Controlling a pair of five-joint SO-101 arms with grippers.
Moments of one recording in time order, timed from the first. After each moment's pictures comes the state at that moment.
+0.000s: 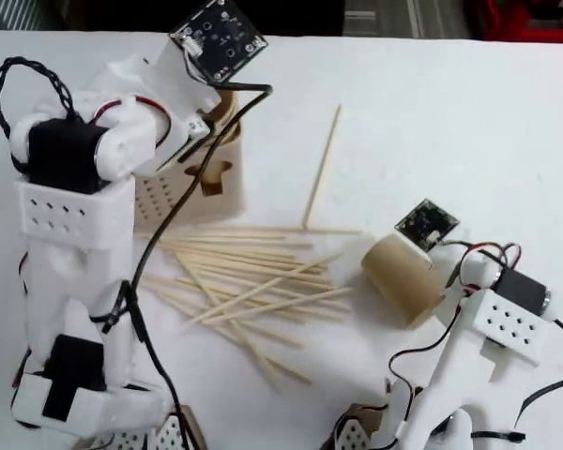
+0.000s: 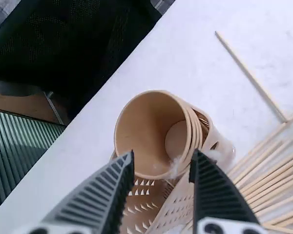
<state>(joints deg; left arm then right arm) 7.3 -5.3 -37.4 95.6 -38.1 26.4 -42.7 51.9 73.1 72.5</state>
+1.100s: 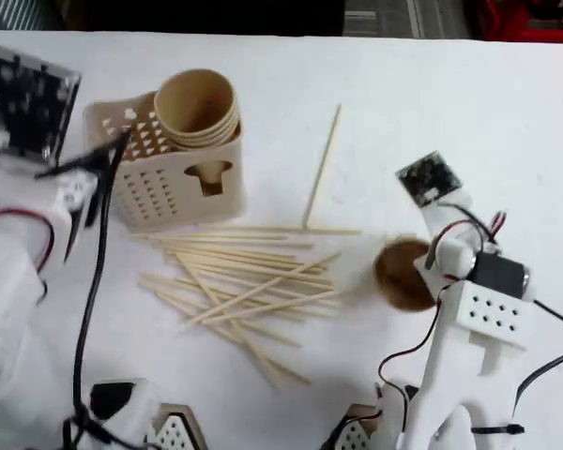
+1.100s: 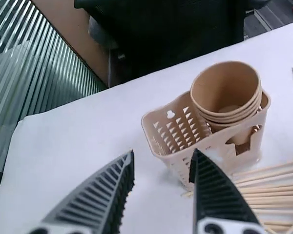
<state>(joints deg) -9.7 -35.4 -25.5 102.1 -23.5 16.3 -42.7 42.8 69.8 47.3</state>
